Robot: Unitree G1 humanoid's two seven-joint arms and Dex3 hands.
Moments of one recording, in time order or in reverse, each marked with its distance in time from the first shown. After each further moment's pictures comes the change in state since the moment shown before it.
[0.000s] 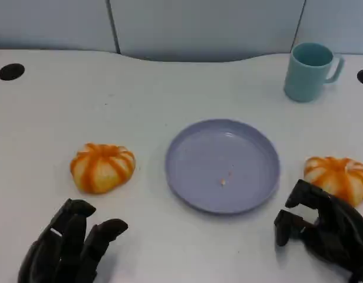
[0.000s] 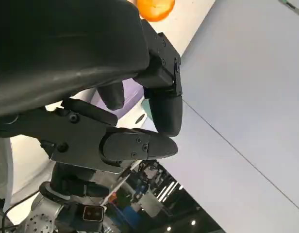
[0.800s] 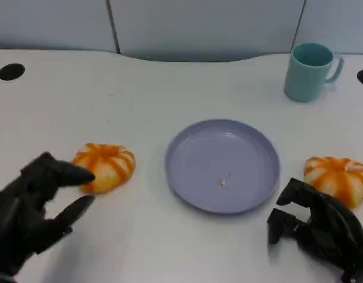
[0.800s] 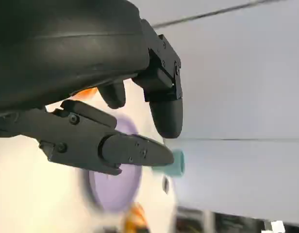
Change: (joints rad) left arm -0.097 0.137 0.001 -0.135 0.682 -0.593 0.170; right arm -0.013 0.016 0.024 0.002 -0.003 0.000 -0.027
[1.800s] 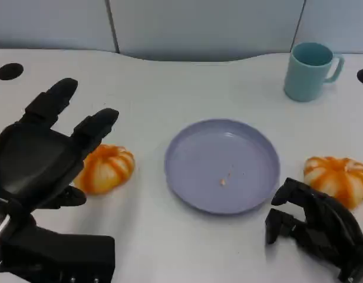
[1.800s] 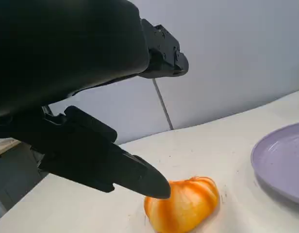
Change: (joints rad) left arm -0.188 0.413 -0.277 -0.202 1.145 0.169 0.166; right arm 0.021 0.003 0.028 -0.062 -0.029 0.015 -0.051
